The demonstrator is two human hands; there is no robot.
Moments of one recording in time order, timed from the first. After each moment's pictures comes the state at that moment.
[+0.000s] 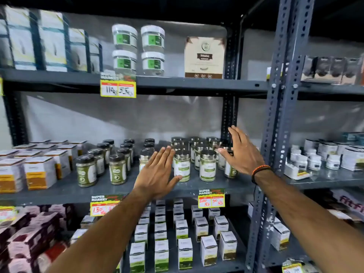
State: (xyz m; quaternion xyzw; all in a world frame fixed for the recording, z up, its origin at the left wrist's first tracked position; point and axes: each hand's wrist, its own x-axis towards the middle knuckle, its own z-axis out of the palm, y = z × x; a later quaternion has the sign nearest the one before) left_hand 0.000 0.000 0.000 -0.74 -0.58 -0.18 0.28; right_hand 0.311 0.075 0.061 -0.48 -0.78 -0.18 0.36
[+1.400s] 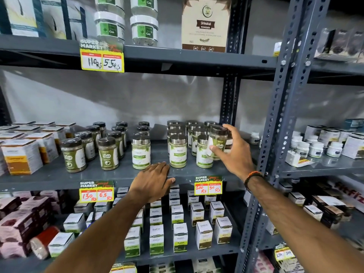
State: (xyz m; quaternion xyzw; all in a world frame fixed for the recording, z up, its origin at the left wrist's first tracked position) left_hand 0.005 0.020 -0.062 -0.76 -0.61 -0.13 0.18; right_hand 0.289 0.070 0.011 -0.42 -0.72 0.06 0.54
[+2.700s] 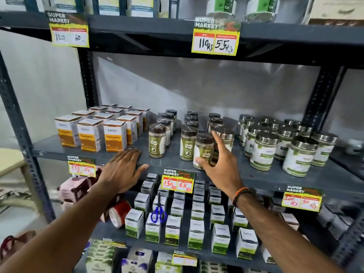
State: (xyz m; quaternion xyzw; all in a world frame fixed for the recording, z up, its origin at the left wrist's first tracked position) left_hand -0.301 -0.080 -0.082 -0.62 -0.75 -0.15 0.19; right_hand 0.007 0.036 -0.052 -0.33 -0.79 0.16 0.49
